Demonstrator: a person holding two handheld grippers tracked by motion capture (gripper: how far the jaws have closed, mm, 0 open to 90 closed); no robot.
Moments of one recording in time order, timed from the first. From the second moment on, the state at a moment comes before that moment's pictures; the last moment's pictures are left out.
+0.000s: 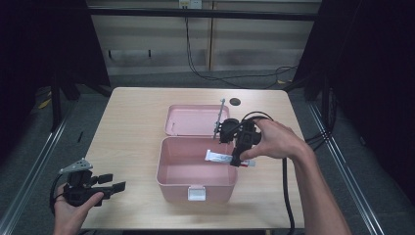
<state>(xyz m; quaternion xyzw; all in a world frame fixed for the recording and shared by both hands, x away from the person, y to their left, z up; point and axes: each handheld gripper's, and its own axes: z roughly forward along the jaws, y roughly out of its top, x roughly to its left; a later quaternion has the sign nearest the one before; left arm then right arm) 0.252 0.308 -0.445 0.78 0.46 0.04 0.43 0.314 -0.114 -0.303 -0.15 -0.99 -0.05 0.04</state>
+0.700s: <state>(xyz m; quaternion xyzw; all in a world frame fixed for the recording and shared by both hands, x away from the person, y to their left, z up) 0.252 0.309 -0.444 0.78 0.46 0.04 0.43 0.323 -0.068 -0.330 -0.11 -0.99 -0.04 0.06</state>
